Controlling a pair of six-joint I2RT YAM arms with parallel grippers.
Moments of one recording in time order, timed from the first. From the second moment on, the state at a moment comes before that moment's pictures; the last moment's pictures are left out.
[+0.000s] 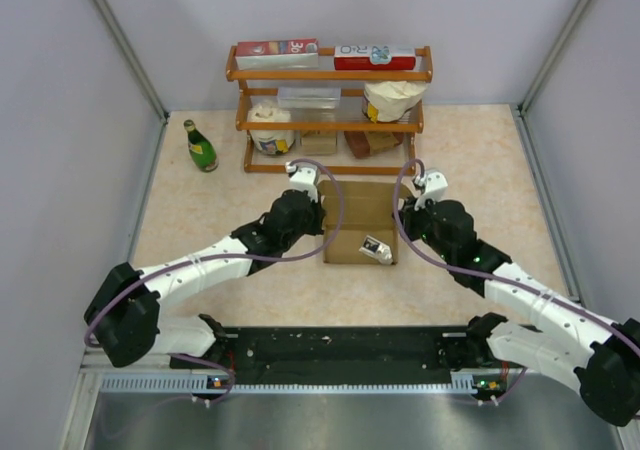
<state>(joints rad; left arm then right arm) -0.80 1.30 0.79 0.04 -0.27 -0.42 0.63 0.94 0.56 0.03 0.13 0.23</state>
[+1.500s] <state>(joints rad) -1.17 1.37 0.56 0.35 -0.70 -0.64 0.84 0.57 0.19 0.11 0.38 0.29</state>
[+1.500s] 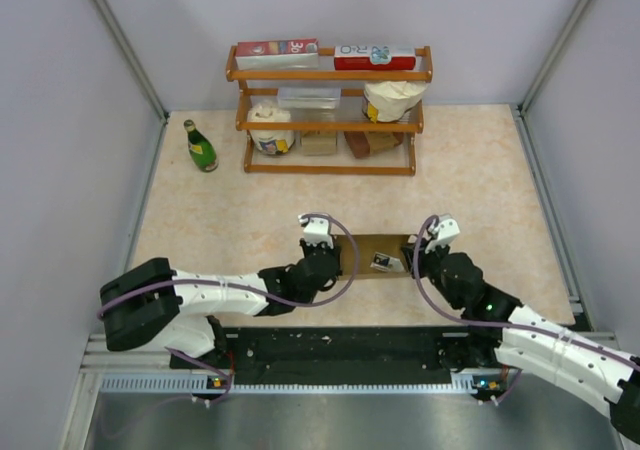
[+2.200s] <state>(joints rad) -1.33 1.40 0.53 0.34 -0.84 -0.75 0.95 0.36 0.20 -0.28 0.46 0.49</state>
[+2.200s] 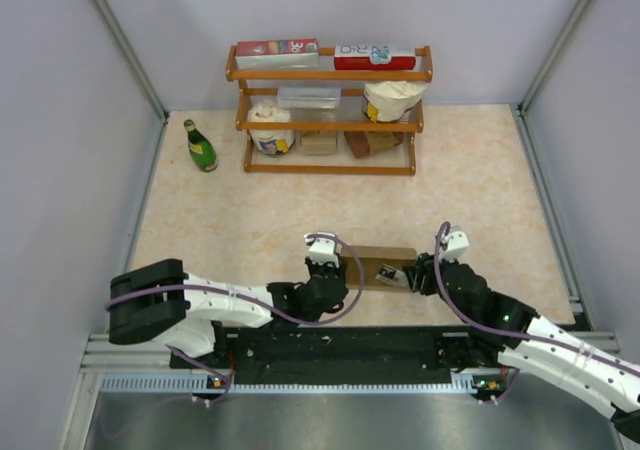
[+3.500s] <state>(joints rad) -1.38 1.51 0.60 0.25 -0.91 -0.84 0.95 0.47 0.62 -0.55 0.45 0.57</state>
